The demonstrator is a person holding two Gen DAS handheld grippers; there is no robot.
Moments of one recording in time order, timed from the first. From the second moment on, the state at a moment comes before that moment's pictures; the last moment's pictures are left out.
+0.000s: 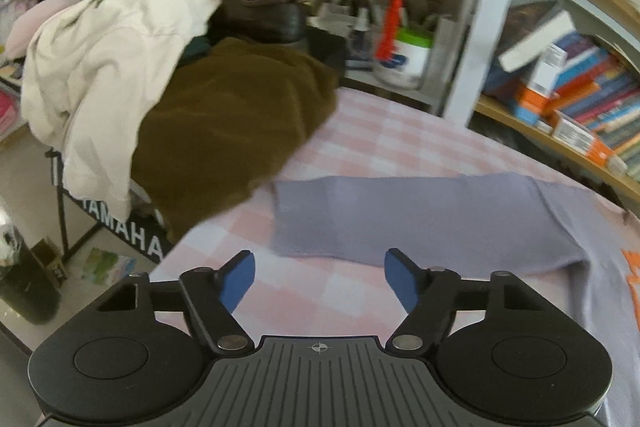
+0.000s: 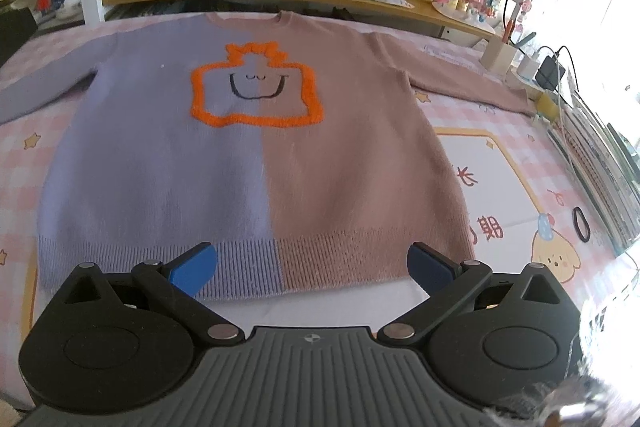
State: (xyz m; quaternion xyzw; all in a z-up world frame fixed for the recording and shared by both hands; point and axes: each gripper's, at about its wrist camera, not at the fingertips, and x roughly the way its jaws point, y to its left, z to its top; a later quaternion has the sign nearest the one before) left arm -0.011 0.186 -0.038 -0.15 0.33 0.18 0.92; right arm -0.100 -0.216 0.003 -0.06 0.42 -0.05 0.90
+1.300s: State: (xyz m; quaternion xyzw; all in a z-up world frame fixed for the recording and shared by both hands) left arm 0.045 0.194 -0.066 -0.39 0.31 0.12 0.86; right arm -0.092 -0.222 0.003 -0.07 0.43 -0.08 0.89
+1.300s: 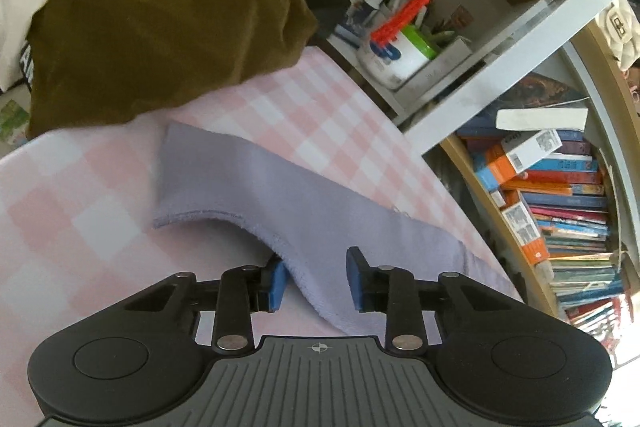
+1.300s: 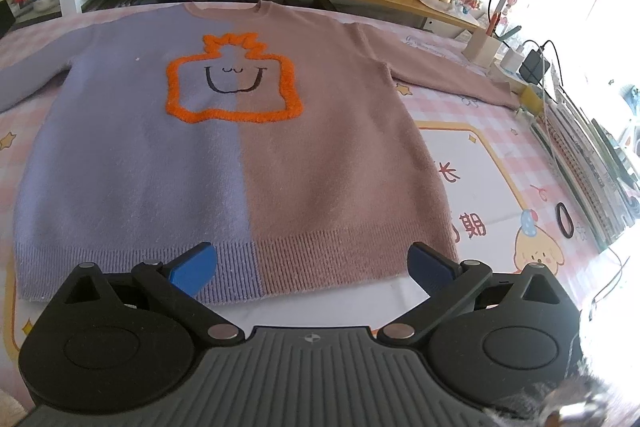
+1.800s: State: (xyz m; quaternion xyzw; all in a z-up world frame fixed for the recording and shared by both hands) left arm 0.037 0.219 -0.068 -0.40 0.29 0.17 0.85; right arm -0.092 -0.227 0.003 -0.07 0.43 -0.07 0.90
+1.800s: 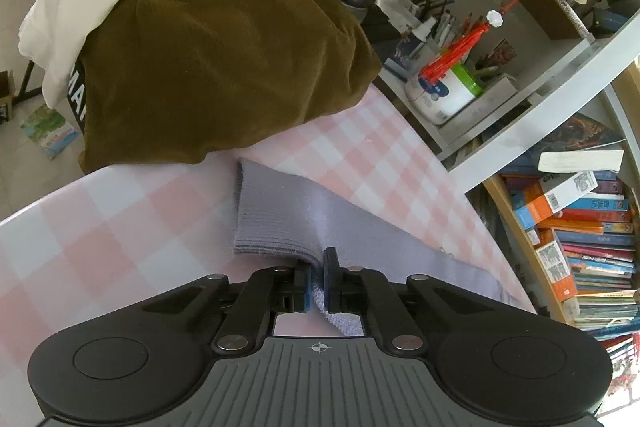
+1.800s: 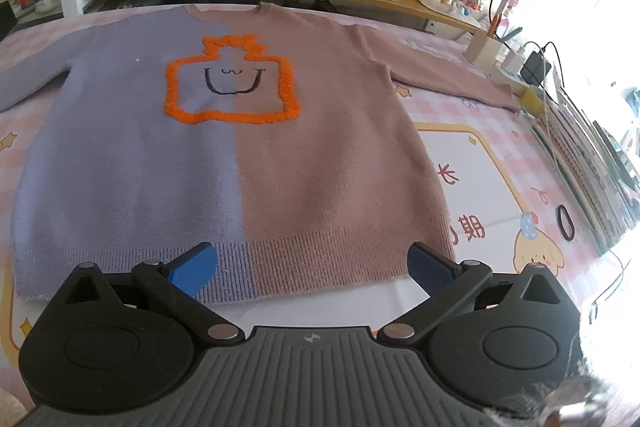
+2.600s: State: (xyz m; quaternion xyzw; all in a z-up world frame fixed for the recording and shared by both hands) left arm 0.042 0.090 0.028 -0.33 0.18 0.12 0.92; right arm -0.053 -0.312 0.010 -0.05 0.38 0.03 0.92
